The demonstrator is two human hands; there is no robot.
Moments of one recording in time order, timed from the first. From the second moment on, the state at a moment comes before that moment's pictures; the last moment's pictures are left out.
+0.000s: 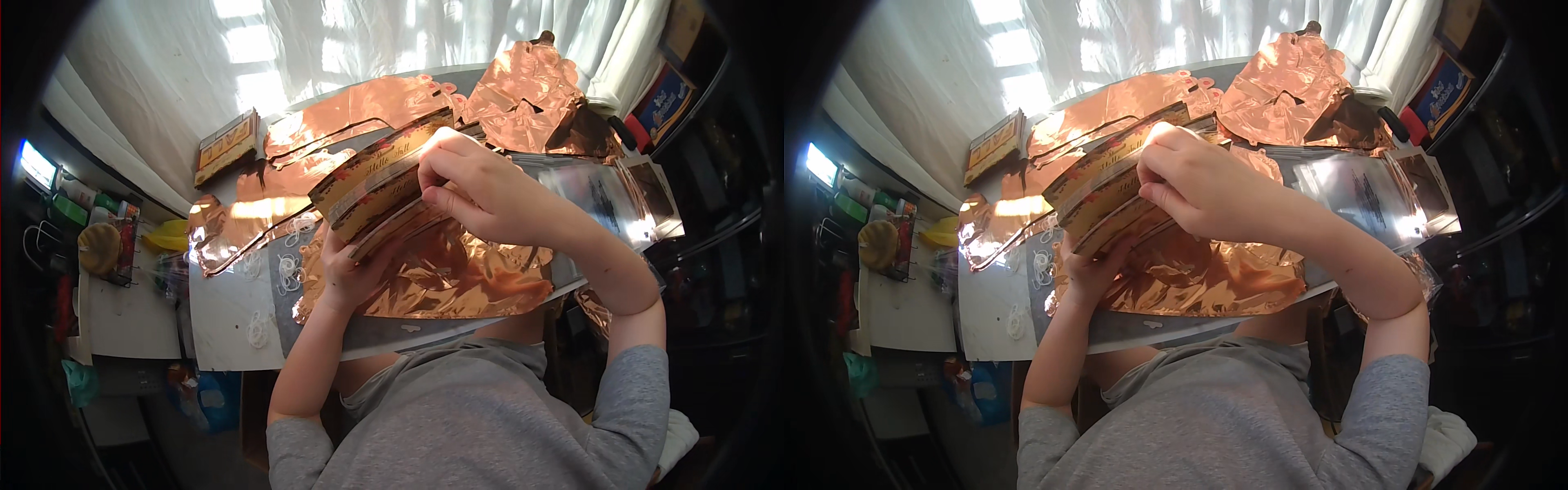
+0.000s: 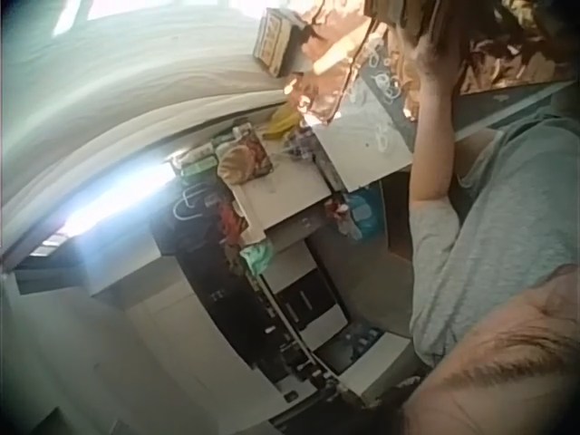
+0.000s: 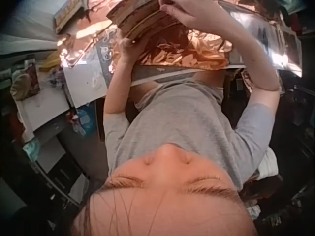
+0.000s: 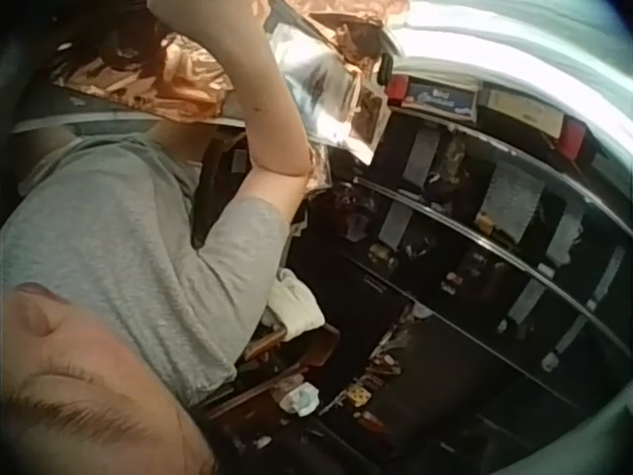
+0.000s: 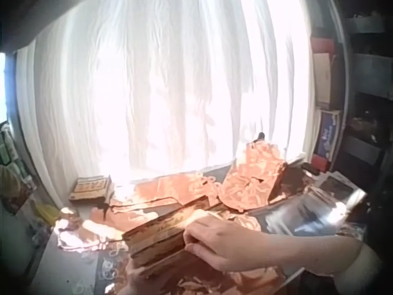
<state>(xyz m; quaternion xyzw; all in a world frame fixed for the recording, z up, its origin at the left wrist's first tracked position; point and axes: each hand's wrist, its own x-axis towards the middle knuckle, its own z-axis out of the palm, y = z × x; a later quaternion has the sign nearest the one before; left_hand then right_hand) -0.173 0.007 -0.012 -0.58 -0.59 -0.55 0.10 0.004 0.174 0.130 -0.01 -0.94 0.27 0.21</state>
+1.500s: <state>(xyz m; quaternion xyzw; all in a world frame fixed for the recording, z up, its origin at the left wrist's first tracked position) -0.168 0.003 -0.012 -0.54 -0.62 -0.57 0.00 -0.006 0.200 0.131 0.10 -0.95 0.27 0.10</state>
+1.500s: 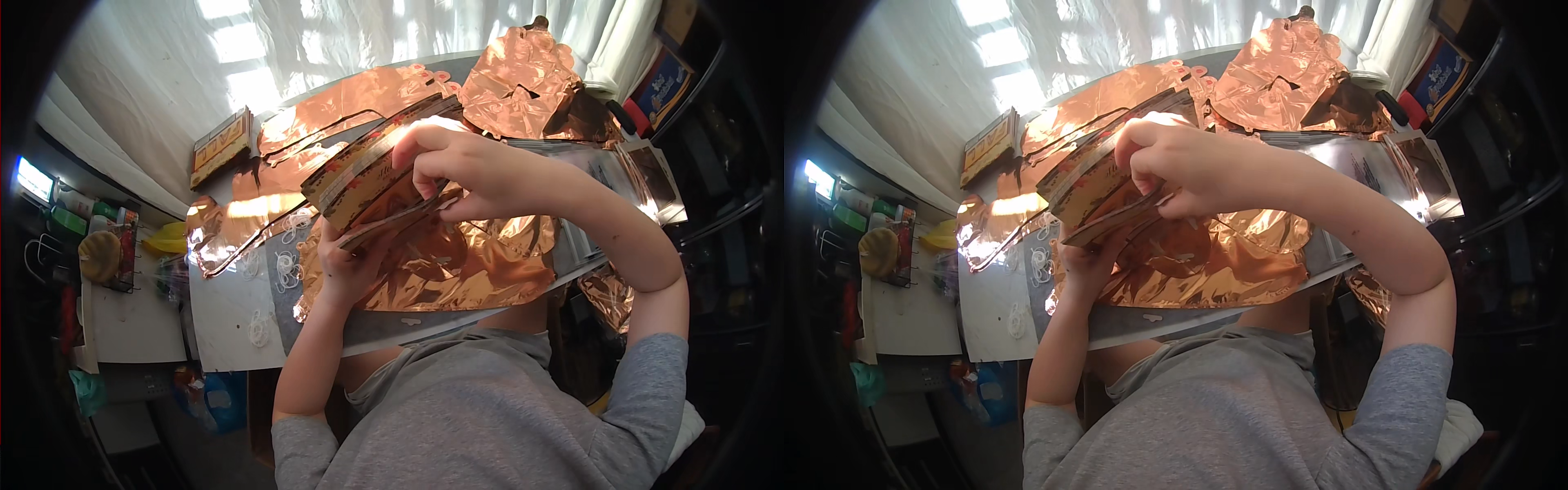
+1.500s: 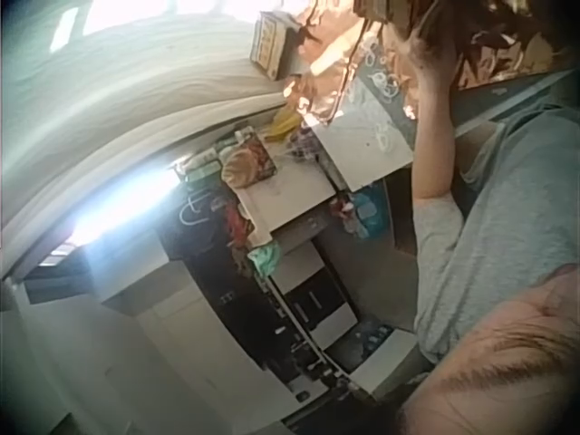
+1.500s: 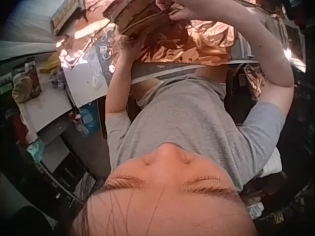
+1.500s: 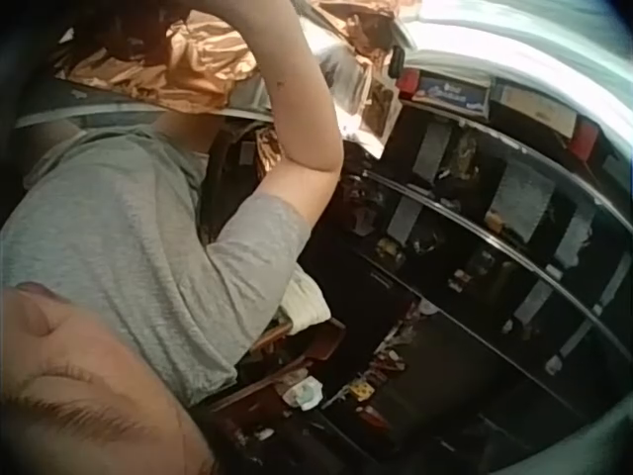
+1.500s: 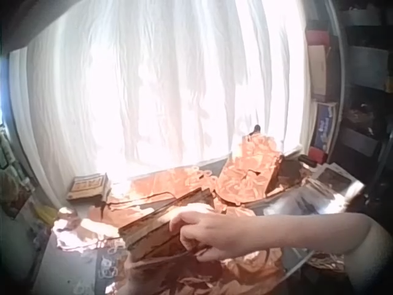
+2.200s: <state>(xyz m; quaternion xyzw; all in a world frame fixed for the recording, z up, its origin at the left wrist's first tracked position) -0.171 0.003 -0.017 -0.54 -0.61 -0.58 -0.01 0.001 0.196 0.129 0.07 -0.96 0.22 0.16</state>
